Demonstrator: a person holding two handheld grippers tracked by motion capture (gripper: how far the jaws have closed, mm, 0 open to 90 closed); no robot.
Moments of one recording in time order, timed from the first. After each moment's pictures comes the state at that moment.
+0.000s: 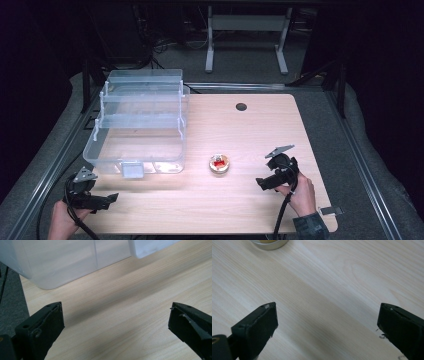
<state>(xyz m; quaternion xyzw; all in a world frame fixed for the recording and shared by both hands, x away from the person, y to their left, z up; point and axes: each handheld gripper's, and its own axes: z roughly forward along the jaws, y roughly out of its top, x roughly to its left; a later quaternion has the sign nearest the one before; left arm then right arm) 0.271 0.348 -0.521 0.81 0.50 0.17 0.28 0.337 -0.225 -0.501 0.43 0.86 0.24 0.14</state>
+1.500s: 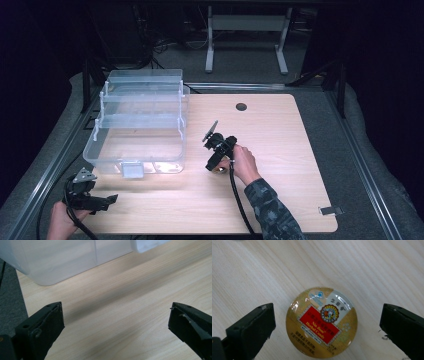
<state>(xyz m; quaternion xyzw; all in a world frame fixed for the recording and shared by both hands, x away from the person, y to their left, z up) 0.270 0.351 -0.524 0.81 0.50 0.16 0.28 0.434 -0.057 -0.518 0.33 0.93 0.13 0.07</state>
